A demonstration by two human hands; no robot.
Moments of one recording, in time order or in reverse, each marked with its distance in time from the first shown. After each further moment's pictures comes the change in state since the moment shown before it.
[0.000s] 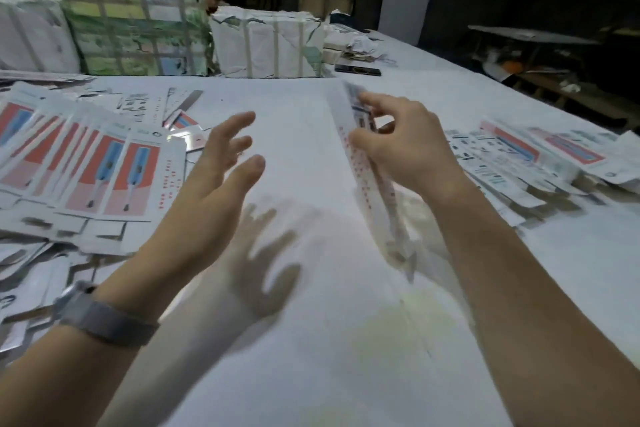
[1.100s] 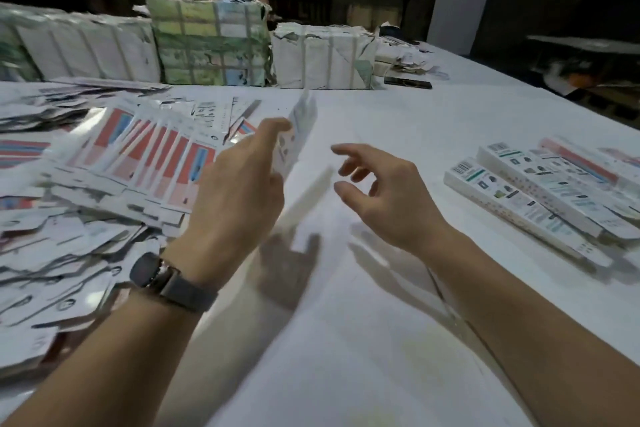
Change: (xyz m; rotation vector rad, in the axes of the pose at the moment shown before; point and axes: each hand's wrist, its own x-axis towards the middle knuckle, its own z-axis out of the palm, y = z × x) left_hand 0.006 0.002 -0.026 0.816 0.238 0.135; right_hand -0.028 -0.007 0.063 0.127 -0.167 -0.415
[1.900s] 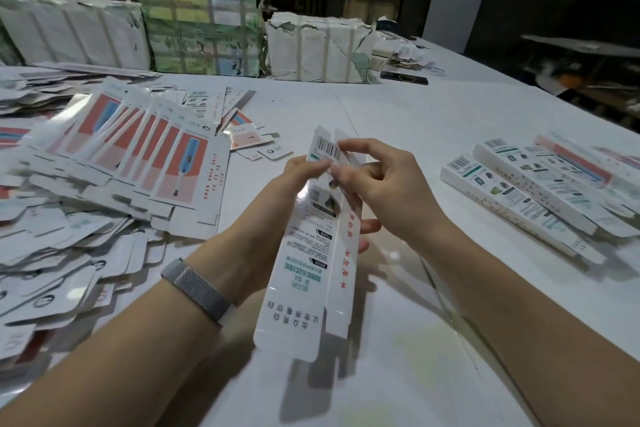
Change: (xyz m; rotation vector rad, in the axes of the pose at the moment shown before) left_hand -0.006 0.034 0.015 -1.346 -0.566 -0.635; right_hand 0.002 -0.003 -0.001 0.494 -0.039 0.285
